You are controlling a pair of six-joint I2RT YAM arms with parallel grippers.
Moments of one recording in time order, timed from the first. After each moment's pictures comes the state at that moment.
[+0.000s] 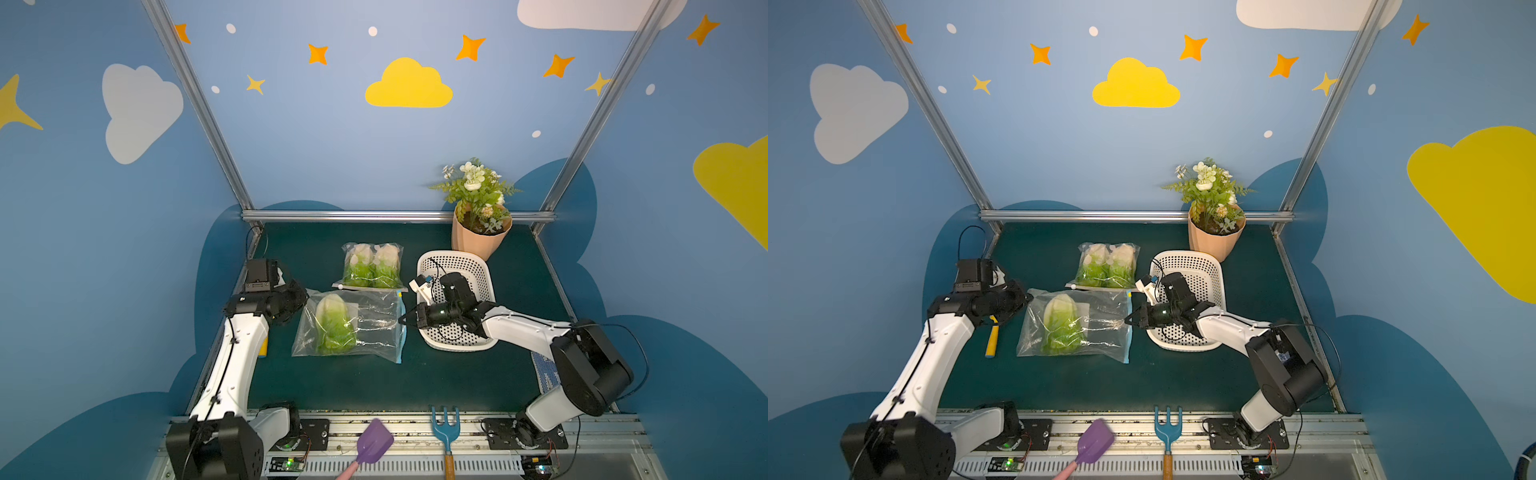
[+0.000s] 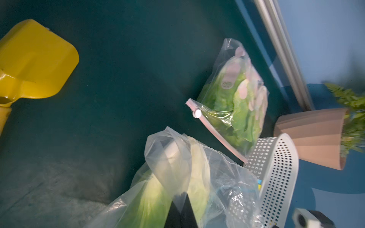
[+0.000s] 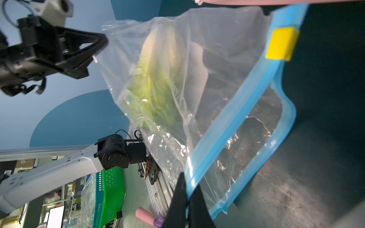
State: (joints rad) left arm 0.11 1.18 0.99 -0.76 0.29 -0.64; right arm 0.67 1.56 0.84 0.05 -0.76 0.62
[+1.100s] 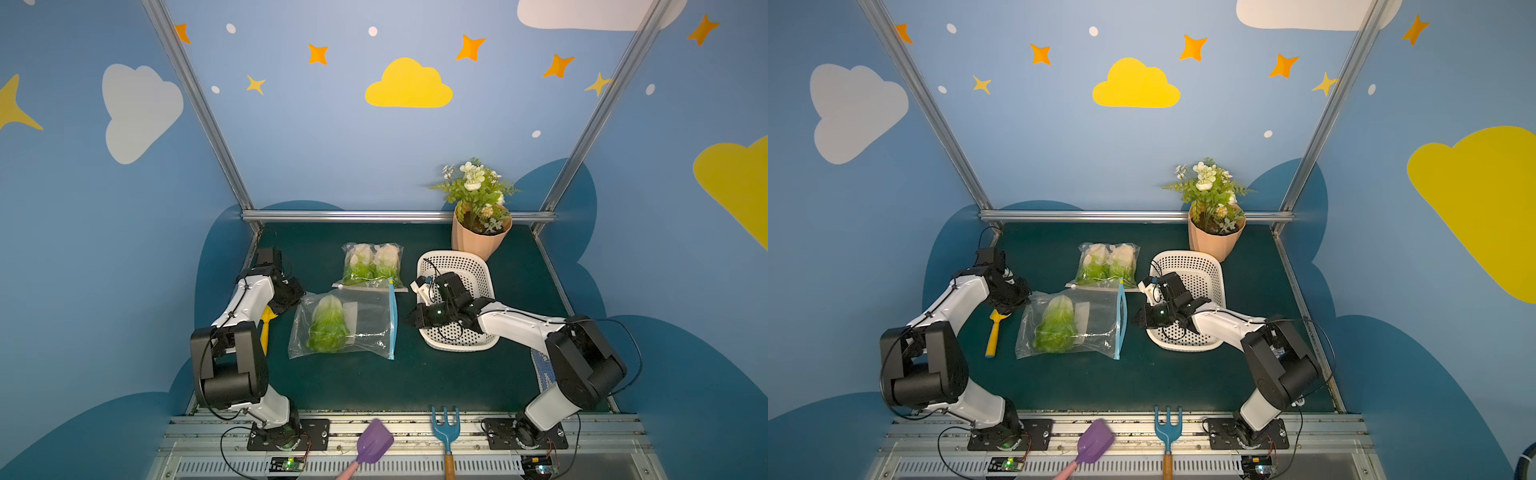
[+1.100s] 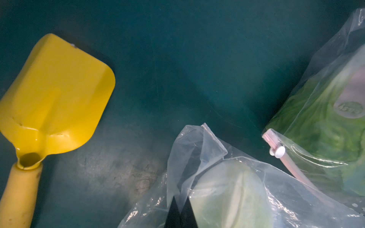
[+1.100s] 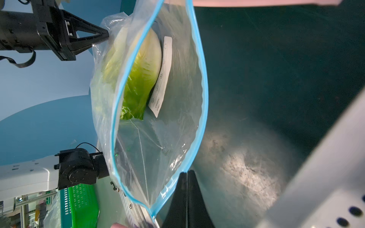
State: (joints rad) left arm 0.18 1.58 1.12 -0.78 0.19 -0.47; right arm 0.67 1.62 0.91 -0.09 -0.60 0.56
